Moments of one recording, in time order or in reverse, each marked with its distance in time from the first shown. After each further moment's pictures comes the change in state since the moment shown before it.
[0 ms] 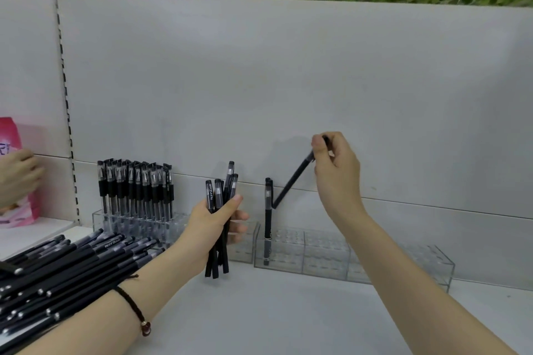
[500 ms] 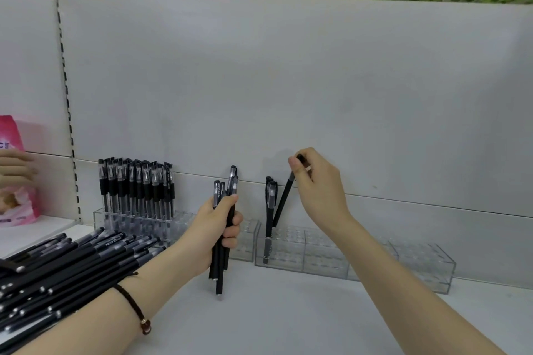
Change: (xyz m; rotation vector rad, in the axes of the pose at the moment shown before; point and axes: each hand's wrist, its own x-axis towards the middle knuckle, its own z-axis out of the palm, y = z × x) left_hand 0.002 -0.001 0.001 -0.042 -0.058 -0.137; right_hand -0.014 0.012 0.009 -0.300 -0.207 -0.102
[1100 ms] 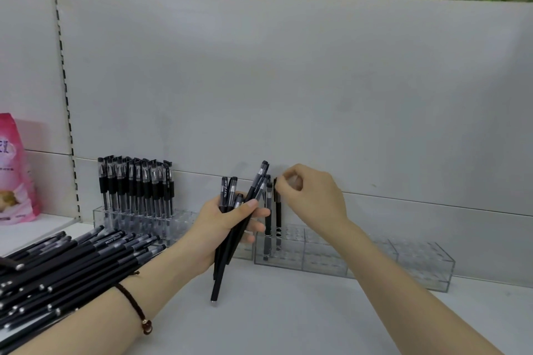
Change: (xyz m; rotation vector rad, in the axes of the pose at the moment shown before) left_hand -0.017 0.003 0.008 0.070 -0.127 0.155; right_hand -0.007 0.004 0.005 -0.258 -0.148 0.143
